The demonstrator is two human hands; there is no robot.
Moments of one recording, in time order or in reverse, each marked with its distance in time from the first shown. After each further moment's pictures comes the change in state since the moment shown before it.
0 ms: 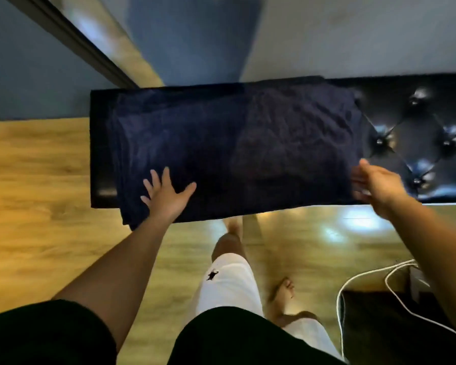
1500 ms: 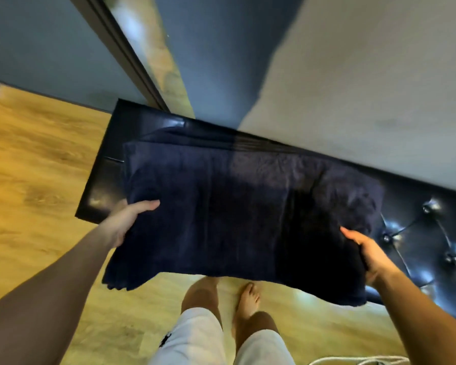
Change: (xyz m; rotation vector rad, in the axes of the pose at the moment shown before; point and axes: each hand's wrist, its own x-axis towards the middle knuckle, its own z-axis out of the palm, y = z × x) left_hand 0.034 -0.034 -0.082 -1.056 -0.190 -0.337; right_hand 0.017 -0.078 0.050 0.072 -0.330 0.216
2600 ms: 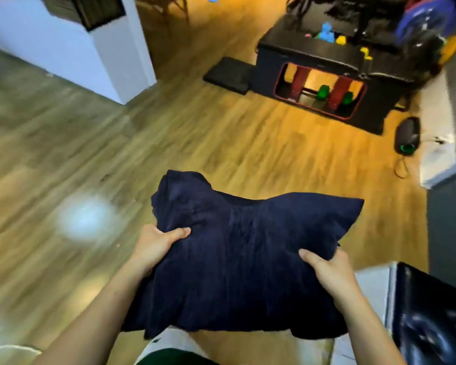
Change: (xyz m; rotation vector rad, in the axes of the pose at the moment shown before) left_hand -0.536 -0.654 -0.024 -1.358 1.213 0.023; right_hand -0.389 0.457 0.253 -1.617 -1.147 -0.919
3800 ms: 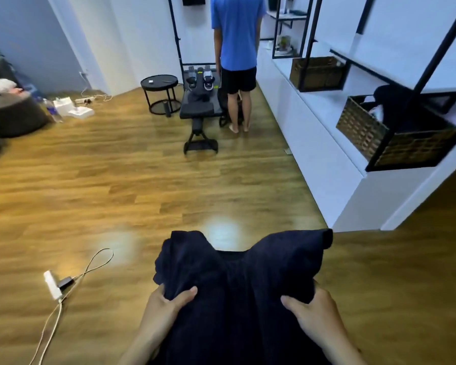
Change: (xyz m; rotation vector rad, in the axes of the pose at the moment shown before) left_hand 0.518 0.198 -0.555 -0.629 0.843 -0.092; right_hand 0.322 -0.530 0.928 -0.477 -1.033 -0.447
